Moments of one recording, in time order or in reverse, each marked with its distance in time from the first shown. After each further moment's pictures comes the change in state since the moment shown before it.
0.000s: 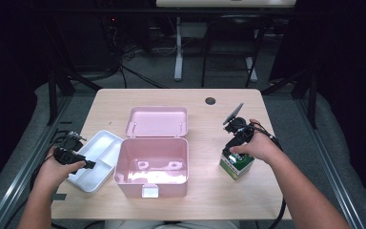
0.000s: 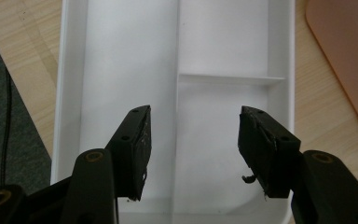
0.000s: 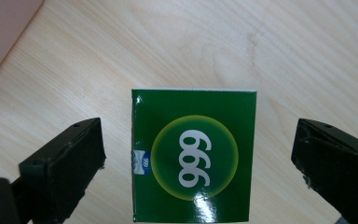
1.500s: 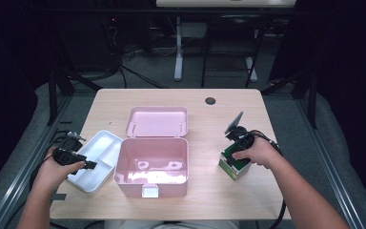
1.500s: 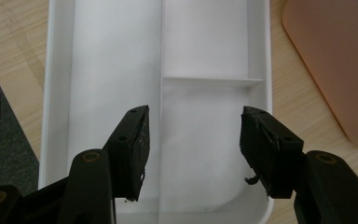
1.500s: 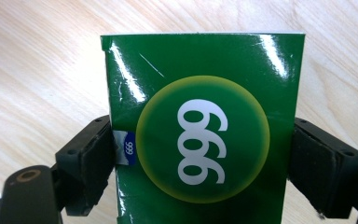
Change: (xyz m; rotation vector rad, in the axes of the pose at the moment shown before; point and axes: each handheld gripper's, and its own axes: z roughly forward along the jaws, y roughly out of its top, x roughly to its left) left arm -0.006 -0.001 -0.004 -0.019 -0.033 0.007; right arm -0.008 -0.011 0.032 0.127 0.079 0.015
